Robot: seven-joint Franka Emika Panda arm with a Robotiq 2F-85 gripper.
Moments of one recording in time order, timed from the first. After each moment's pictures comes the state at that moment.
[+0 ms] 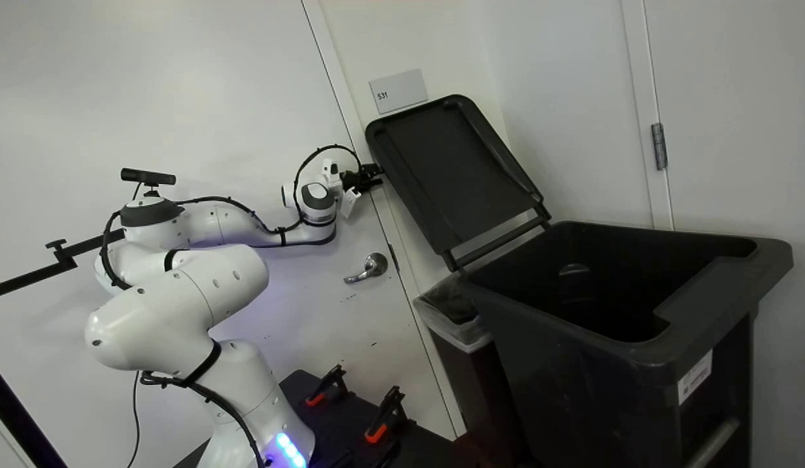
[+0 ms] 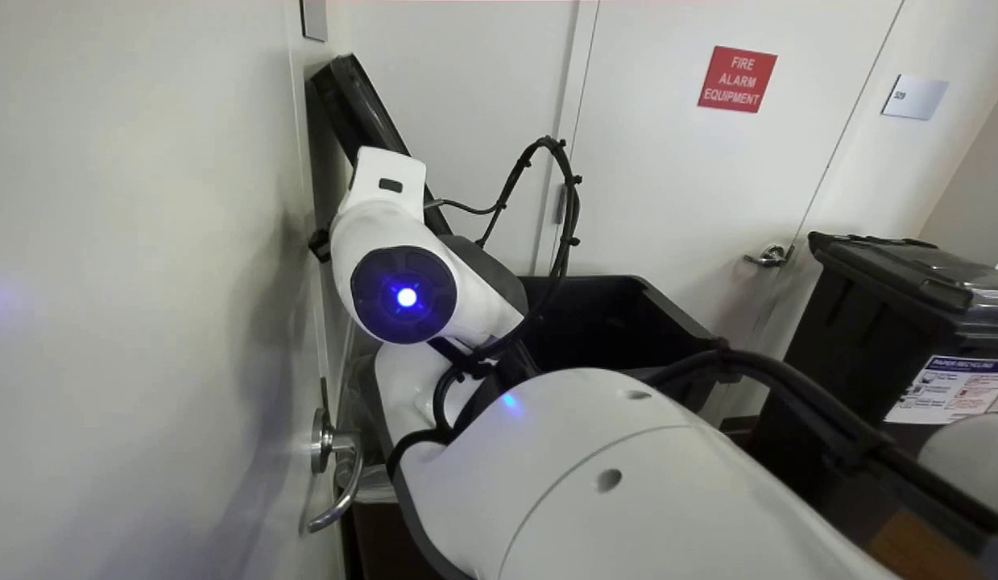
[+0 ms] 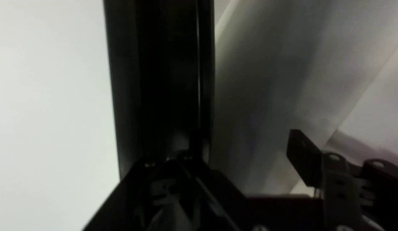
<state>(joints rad) -1.46 -1.28 1.64 -2.08 0.41 3.25 0.36</state>
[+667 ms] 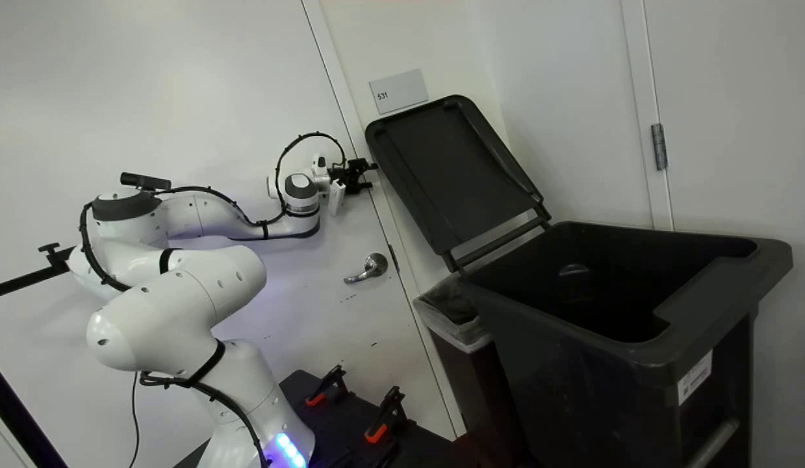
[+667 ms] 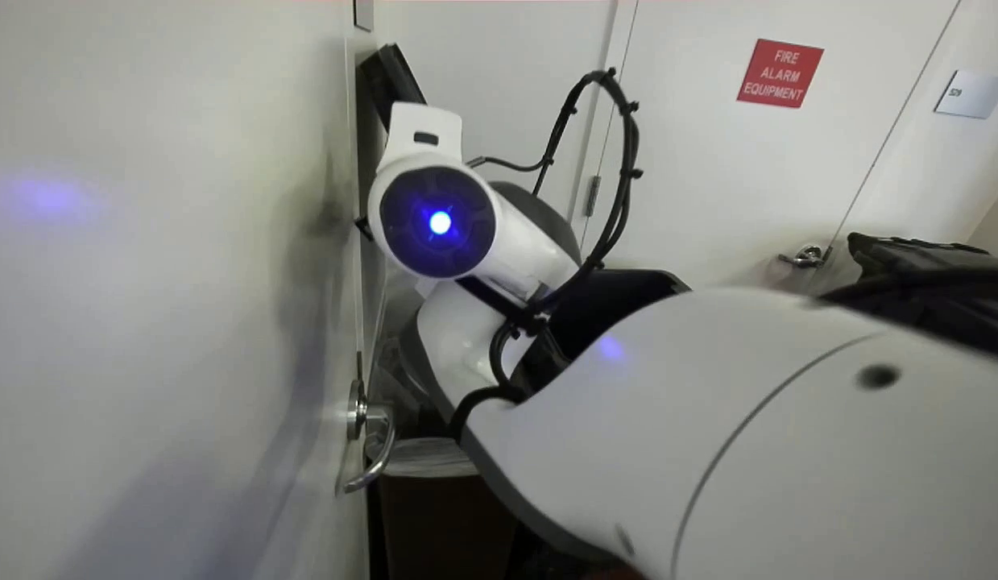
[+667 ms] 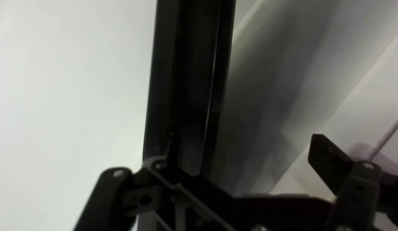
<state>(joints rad) -1.35 -1.19 1.57 -2.12 0.25 3.09 0.31</state>
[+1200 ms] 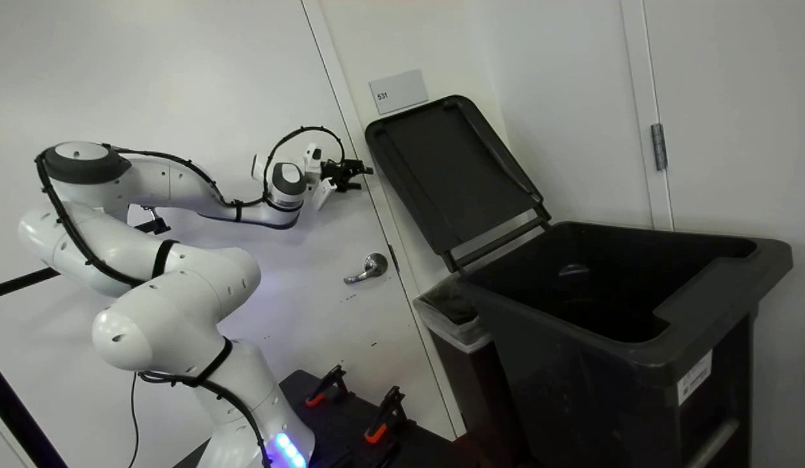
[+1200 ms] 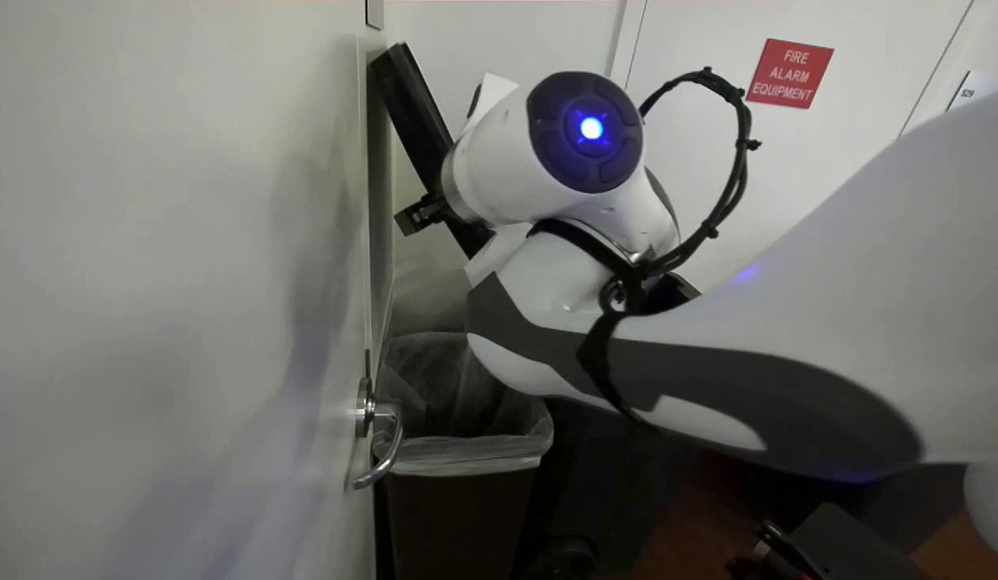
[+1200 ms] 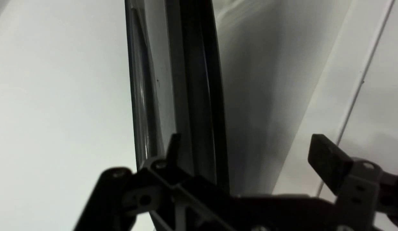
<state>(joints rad) -1.13 -0.86 1.47 -2.32 0.24 3.12 0.24</state>
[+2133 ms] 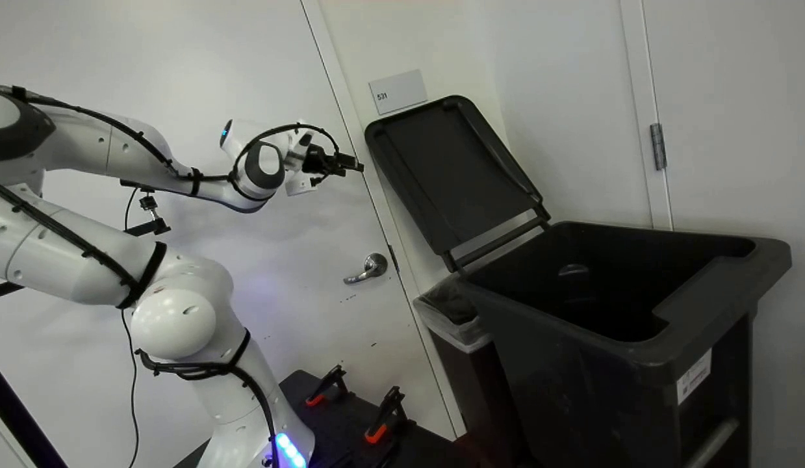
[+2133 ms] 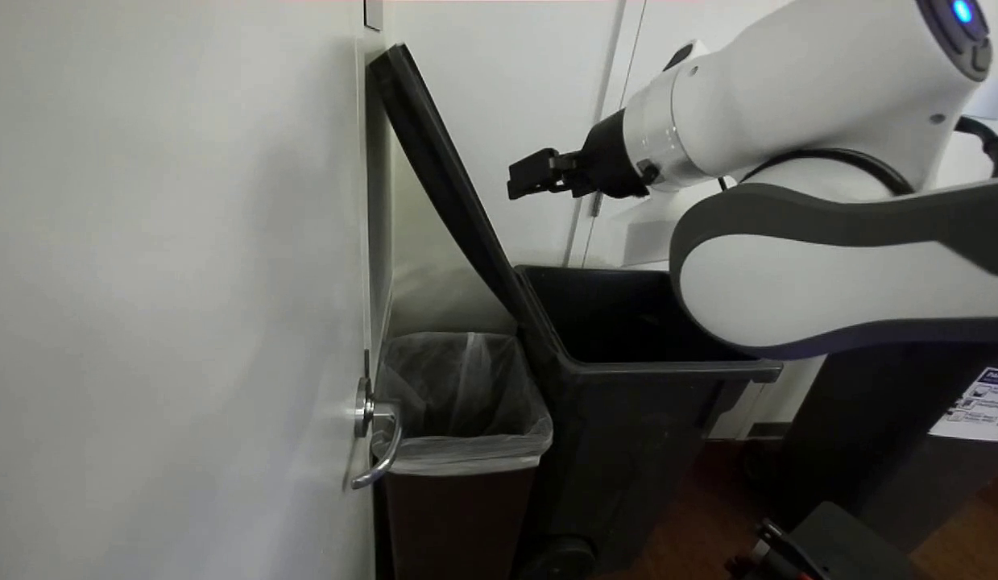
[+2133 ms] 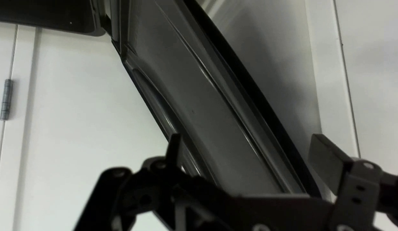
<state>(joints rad) -0.41 -0.69 0.76 -2.69 0.24 3.13 0.32</state>
